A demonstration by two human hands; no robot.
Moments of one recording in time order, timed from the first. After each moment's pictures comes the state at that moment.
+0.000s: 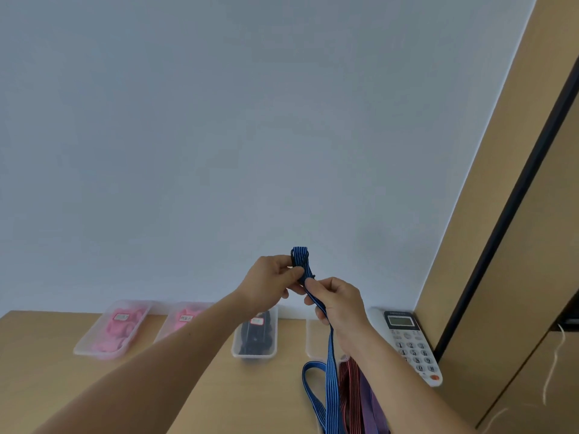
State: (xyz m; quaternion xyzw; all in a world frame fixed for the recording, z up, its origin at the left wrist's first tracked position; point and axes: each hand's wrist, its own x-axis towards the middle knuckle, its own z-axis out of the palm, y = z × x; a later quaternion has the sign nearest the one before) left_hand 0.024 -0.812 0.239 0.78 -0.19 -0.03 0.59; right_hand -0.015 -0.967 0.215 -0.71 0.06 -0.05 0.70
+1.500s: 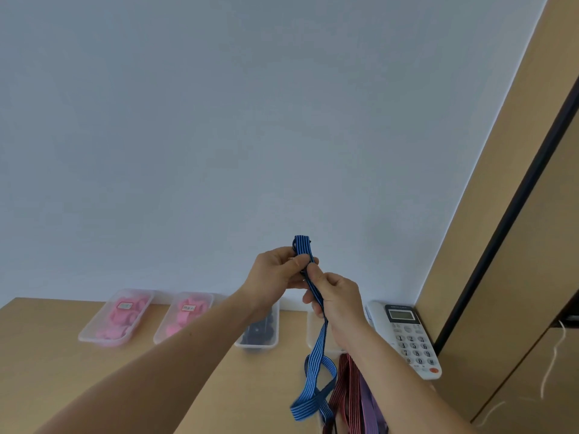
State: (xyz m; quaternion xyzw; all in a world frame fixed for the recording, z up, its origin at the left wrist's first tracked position) left_hand 0.009 -0.819 0.236 0.65 -0.15 -0.05 0.74; right_hand -0.022 -0.956 0.214 -0.68 0.06 -0.06 0.73
